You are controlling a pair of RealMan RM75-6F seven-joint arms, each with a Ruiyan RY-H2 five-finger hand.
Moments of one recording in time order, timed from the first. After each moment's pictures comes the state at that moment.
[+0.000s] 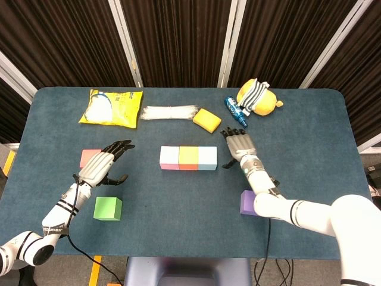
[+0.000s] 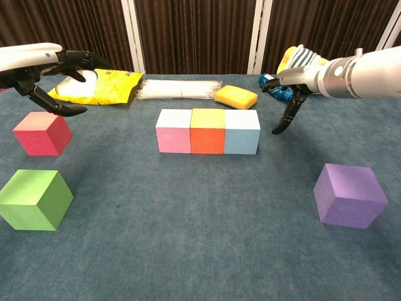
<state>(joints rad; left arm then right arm) -0.68 -1.25 -0.16 -1.57 1.34 0.95 -0.22 1.15 -1.46 0.08 -1.33 -0.31 0.73 -0.55</state>
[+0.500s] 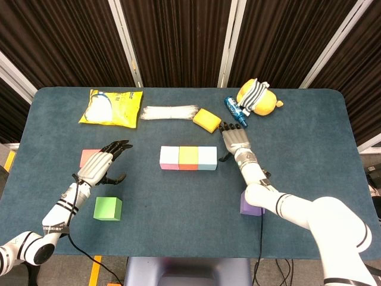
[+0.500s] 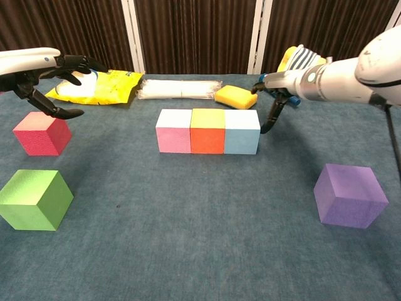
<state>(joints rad) -0.68 -1.25 -0.16 -1.56 1.30 0.93 -0.18 1.20 -1.62 0.10 -1.03 -0.30 0.60 -0.55</state>
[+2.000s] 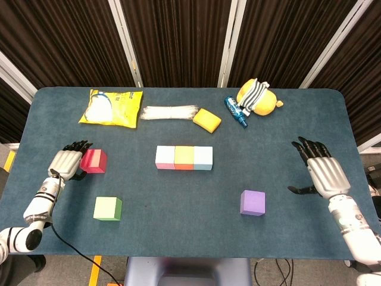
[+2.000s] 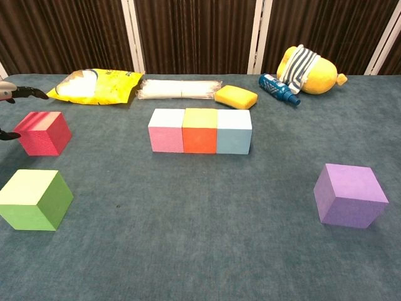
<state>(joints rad) -0.69 -1.28 -0.10 -1.28 1.01 0.76 0.20 0.53 -0.85 -0.04 -1.95 -1.14 1.21 -0.13</state>
